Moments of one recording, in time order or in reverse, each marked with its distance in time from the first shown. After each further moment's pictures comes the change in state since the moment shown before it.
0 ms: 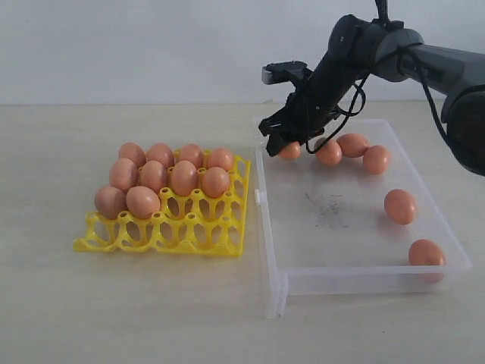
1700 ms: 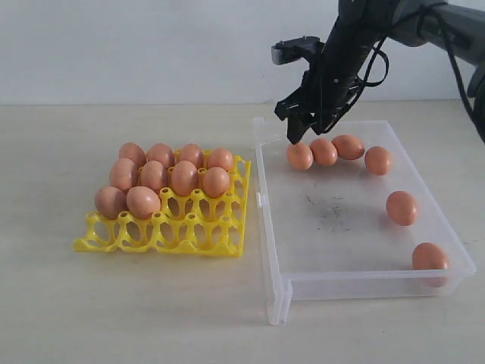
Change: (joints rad) left arm 0.000 0.000 0.000 0.000 0.000 0.000; right arm 0.002 -0.107 0.005 -0.205 0.180 0.081
